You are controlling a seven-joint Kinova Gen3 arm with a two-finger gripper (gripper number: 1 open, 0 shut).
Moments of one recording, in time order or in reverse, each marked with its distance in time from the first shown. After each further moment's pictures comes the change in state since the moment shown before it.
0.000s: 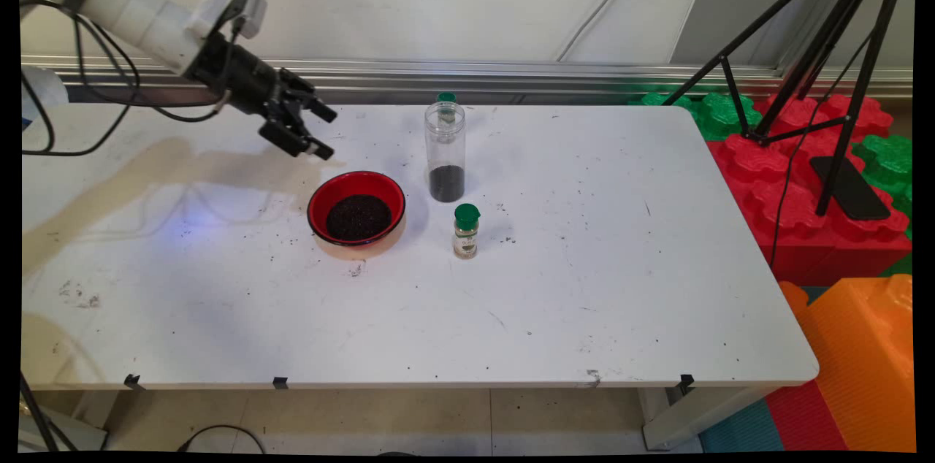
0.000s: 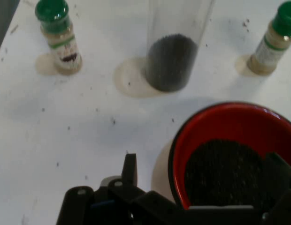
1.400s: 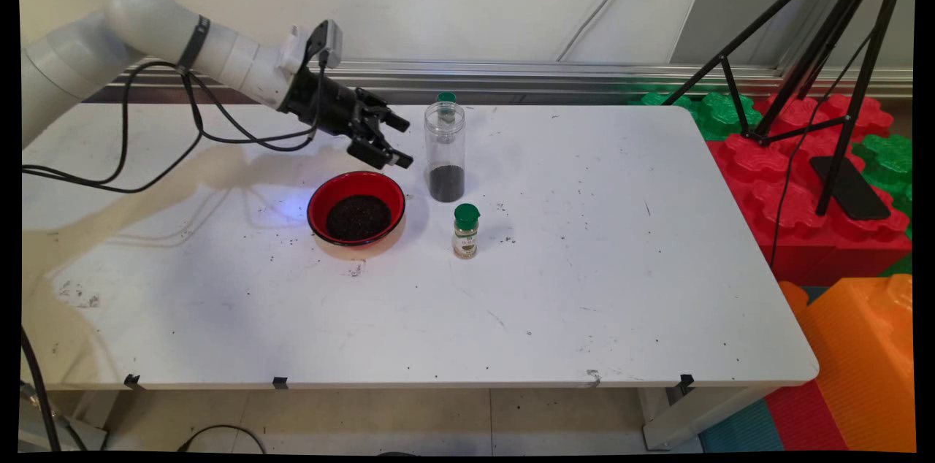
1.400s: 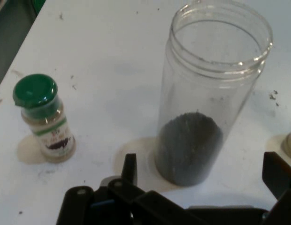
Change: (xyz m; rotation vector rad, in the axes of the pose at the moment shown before) arm 0.016 -0.007 0.108 0.007 0.167 0.011
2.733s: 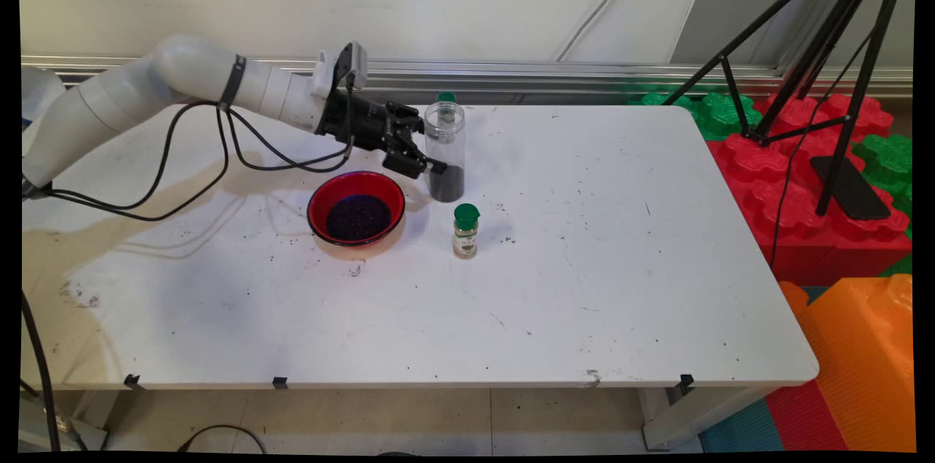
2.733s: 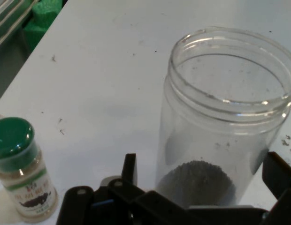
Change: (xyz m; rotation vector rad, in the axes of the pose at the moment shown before) arm -0.020 0.001 0.057 -0.007 0.155 0.006
